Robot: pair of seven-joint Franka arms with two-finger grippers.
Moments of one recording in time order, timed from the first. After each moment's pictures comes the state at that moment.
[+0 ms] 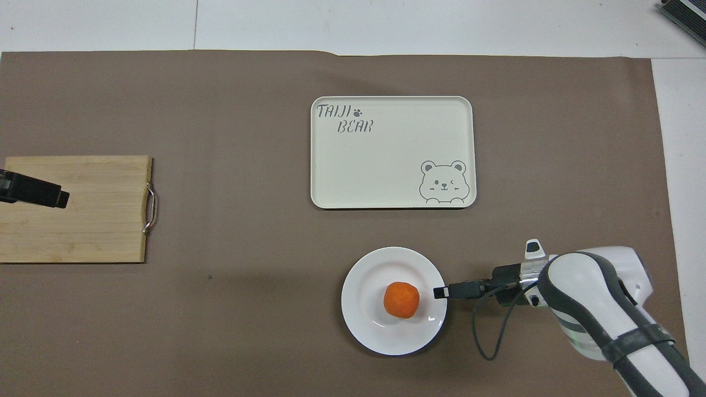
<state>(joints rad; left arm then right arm) -0.08 -0.03 0.03 -1.51 -0.03 1.45 0.19 0.17 -0.05 -0.08 -2.57 1.06 2.06 -0.68</state>
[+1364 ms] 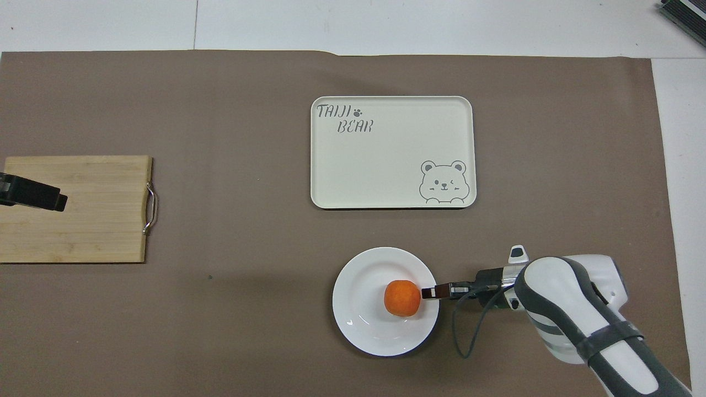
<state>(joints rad) -0.08 -0.03 0.03 -1.51 -0.01 1.44 0.19 0.24 -0.02 -0.08 -2.59 1.15 2.15 -0.67</state>
